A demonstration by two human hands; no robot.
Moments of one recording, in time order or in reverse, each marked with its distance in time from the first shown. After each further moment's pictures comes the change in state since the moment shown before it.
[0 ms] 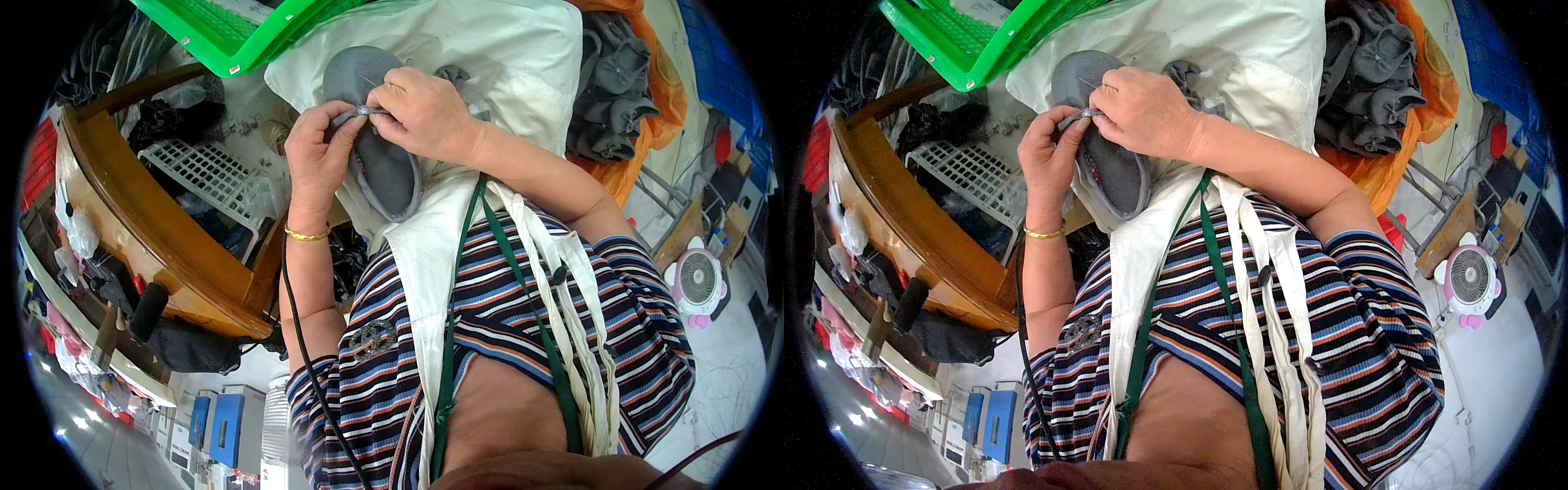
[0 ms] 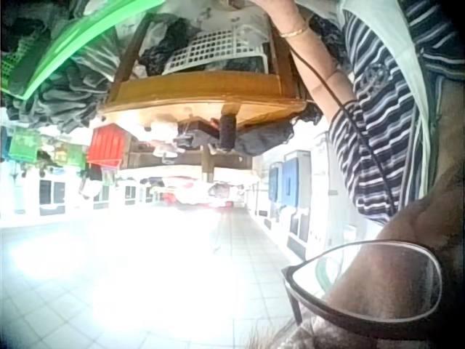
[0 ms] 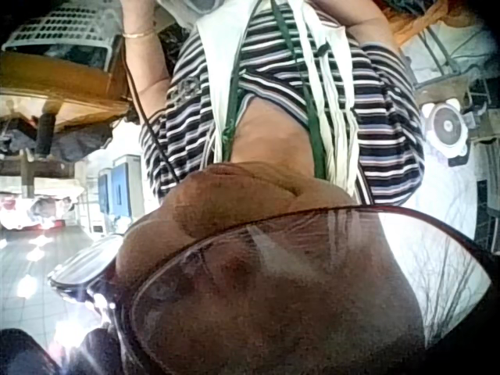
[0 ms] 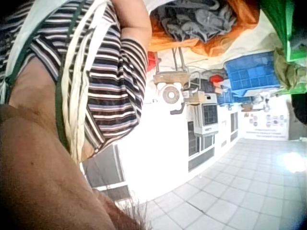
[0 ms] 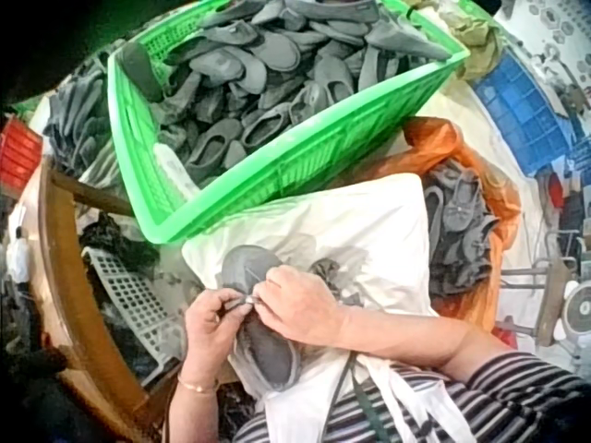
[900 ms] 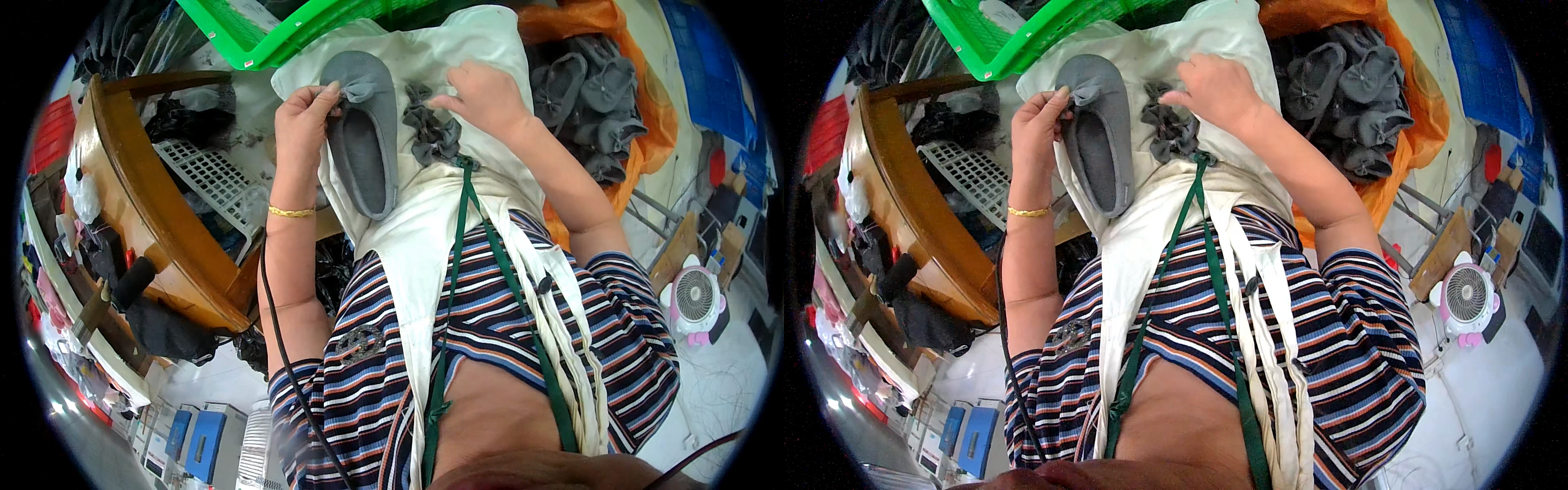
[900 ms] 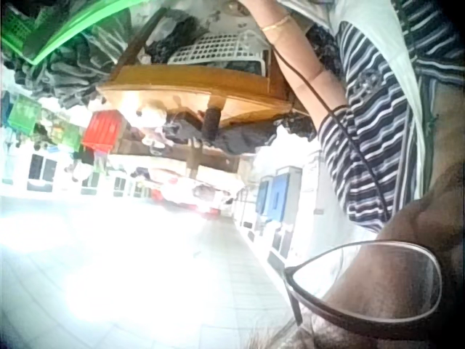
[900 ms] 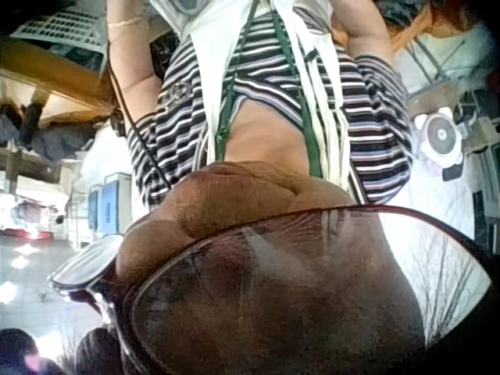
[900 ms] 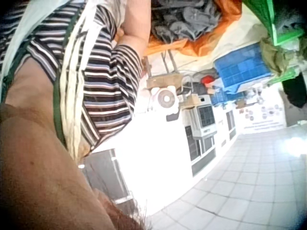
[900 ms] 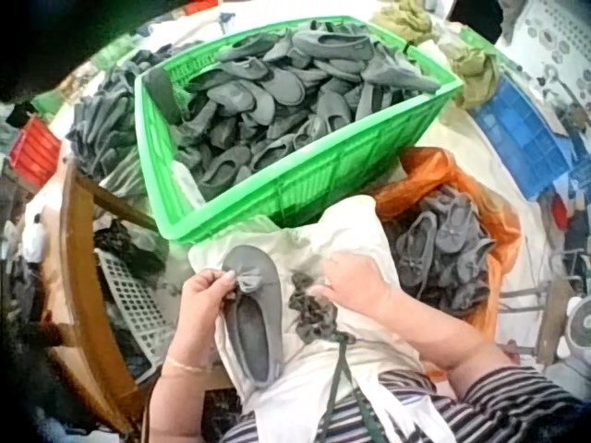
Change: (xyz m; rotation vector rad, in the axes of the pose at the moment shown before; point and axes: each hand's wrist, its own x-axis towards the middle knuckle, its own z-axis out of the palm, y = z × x) left_hand 0.027 0.012 -0.005 -0.515 0.040 -0.568; right_hand -0.033 0.060 -0.063 -0.496 -0.067 0.010
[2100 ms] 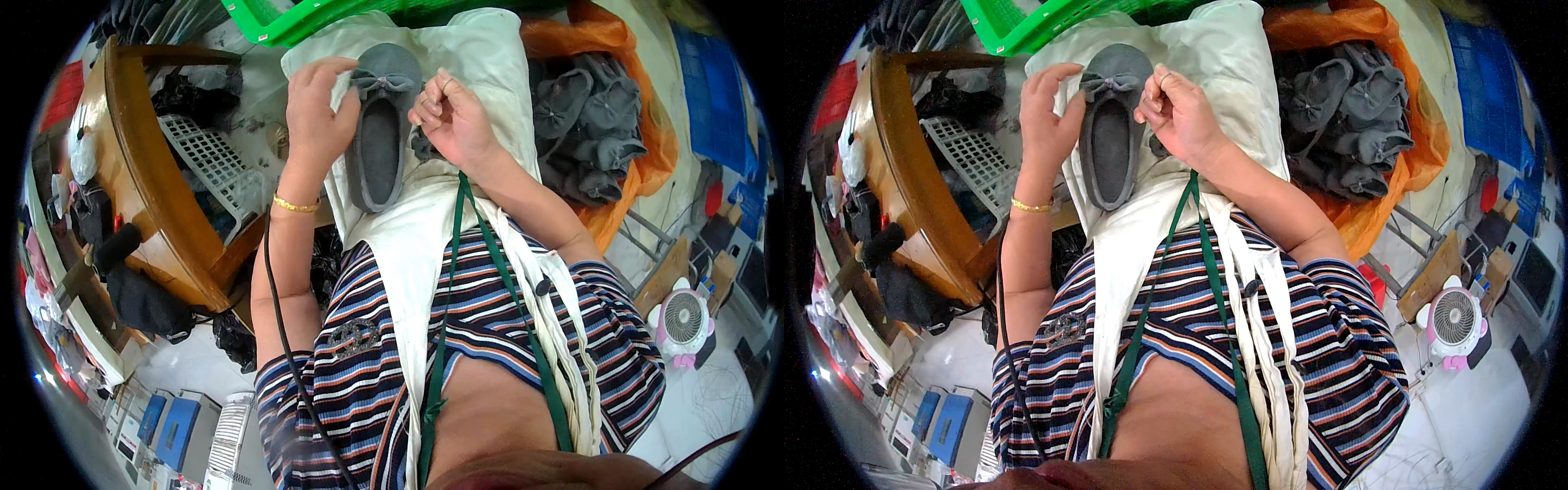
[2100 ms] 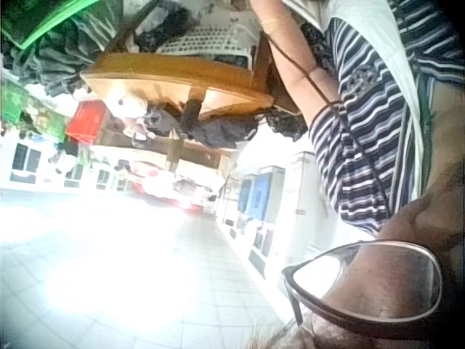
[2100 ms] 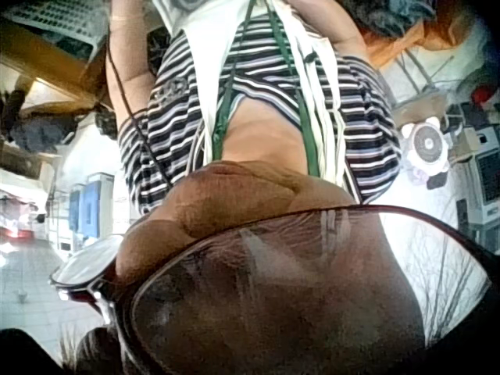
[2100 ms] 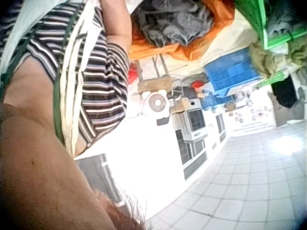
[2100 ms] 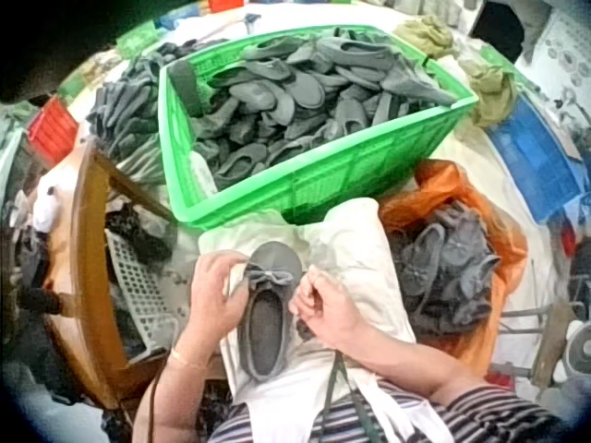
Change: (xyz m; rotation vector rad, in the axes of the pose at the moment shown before) left_hand -0.029 0.003 0.000 0.756 0.094 0.866; right_hand -0.003 -0.082 0.016 2.227 0.020 0.640
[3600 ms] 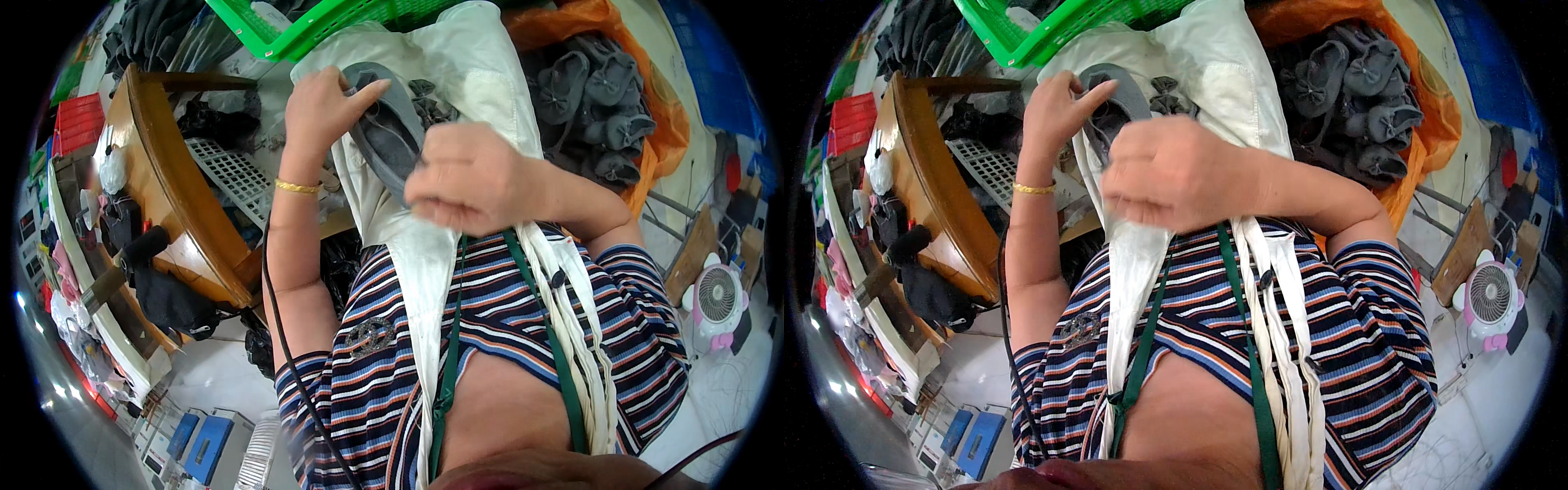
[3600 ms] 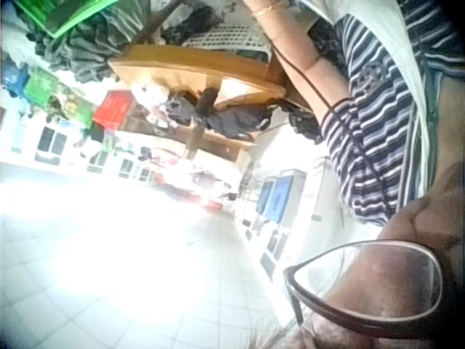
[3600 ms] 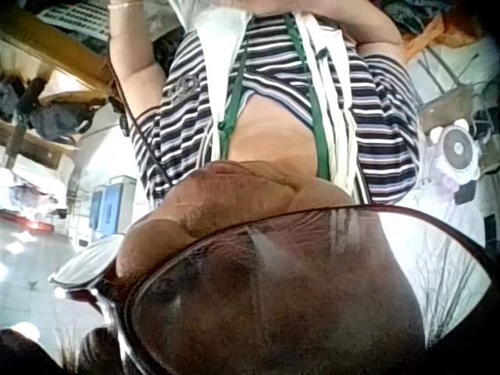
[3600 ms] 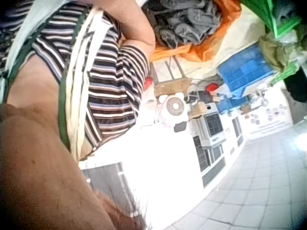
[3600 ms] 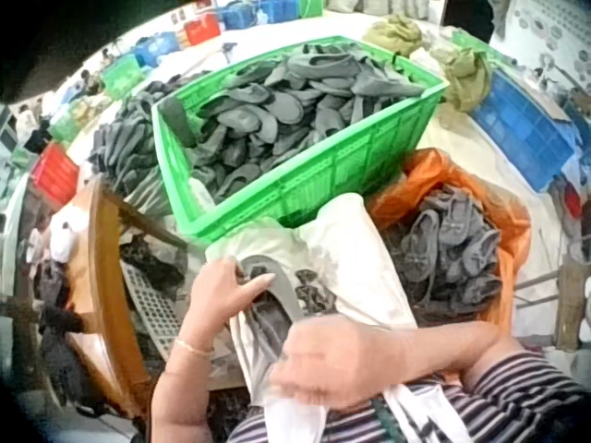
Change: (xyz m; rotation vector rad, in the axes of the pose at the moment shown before) left_hand 0.030 0.027 -0.005 0.389 -0.315 -0.148; right_hand -0.082 -0.069 0.084 -1.340 -0.682 -0.988
